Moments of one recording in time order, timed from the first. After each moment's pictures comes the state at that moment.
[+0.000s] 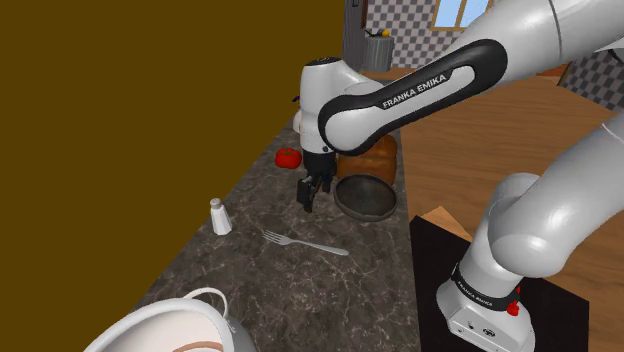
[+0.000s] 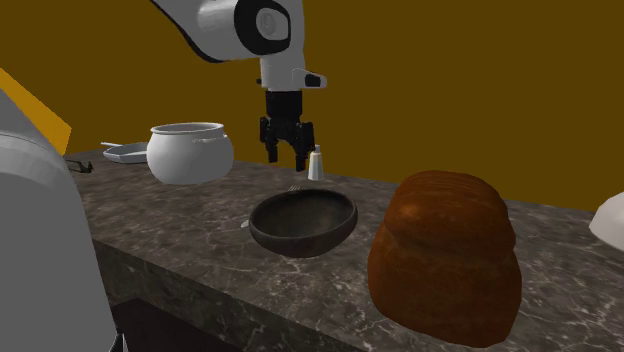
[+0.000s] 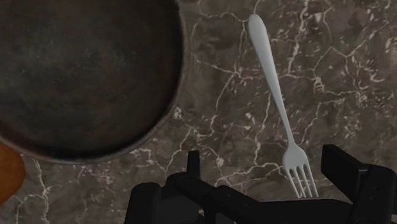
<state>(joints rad) 0.16 -0.36 0.23 -2.49 0.11 2.16 0.12</state>
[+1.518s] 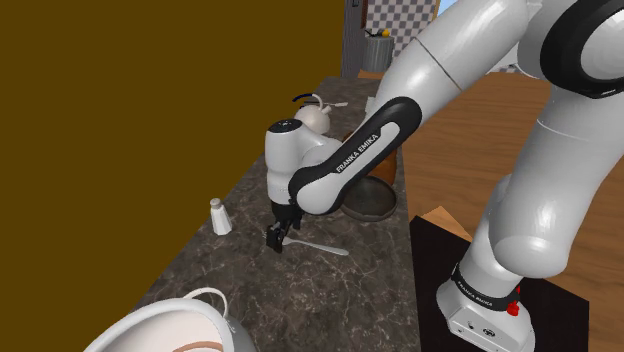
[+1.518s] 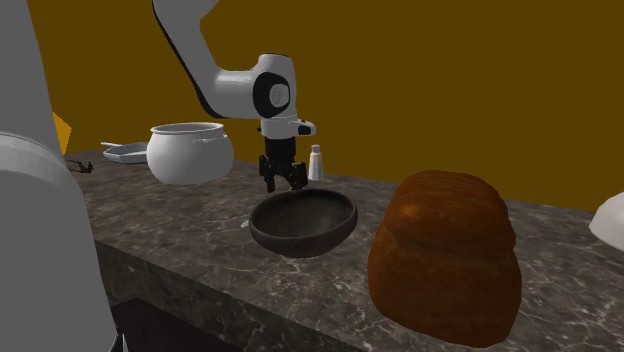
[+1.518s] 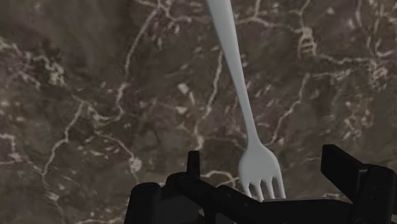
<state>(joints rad) 0.20 0.02 0.34 -2.42 0.00 2.49 0.26</state>
